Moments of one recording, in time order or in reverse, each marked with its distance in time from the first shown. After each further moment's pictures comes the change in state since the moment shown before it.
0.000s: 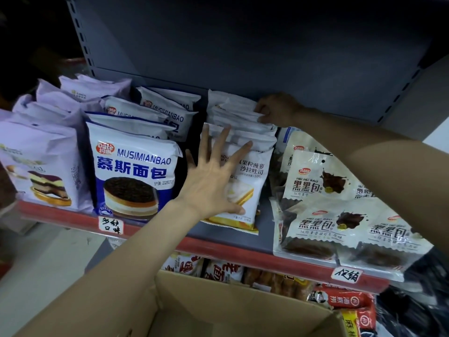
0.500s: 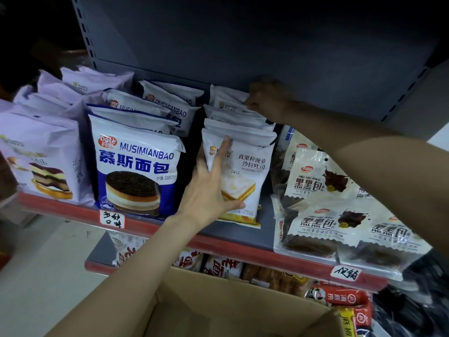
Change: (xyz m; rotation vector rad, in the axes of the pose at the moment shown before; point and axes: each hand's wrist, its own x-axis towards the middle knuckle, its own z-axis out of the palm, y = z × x) left_hand -0.019 0.003 0.021 -0.511 0.082 -0.210; right_hand 0.017 -0.020 0.003 -0.266 0.159 -0.174
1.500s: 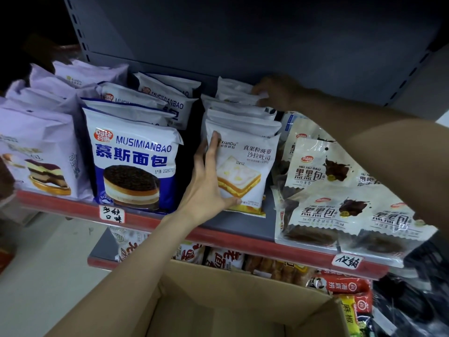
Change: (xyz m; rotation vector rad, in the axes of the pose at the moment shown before) left_hand -0.004 -0.012 0.010 -0.278 0.010 0.037; right_hand -0.015 0.014 -0.007 0.203 -0.107 0.063
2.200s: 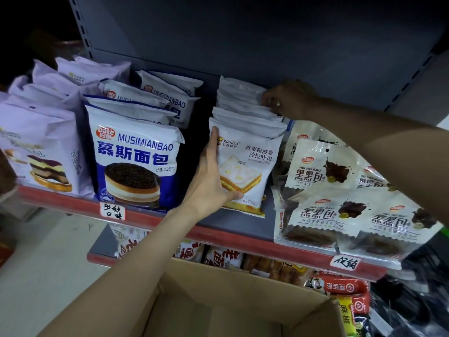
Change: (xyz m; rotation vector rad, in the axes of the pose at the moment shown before) left_hand 0.008 0.004 0.002 -0.110 -0.004 -0.065; right_hand -0.033 -0.004 -0.007 -0.052 0.011 0.026
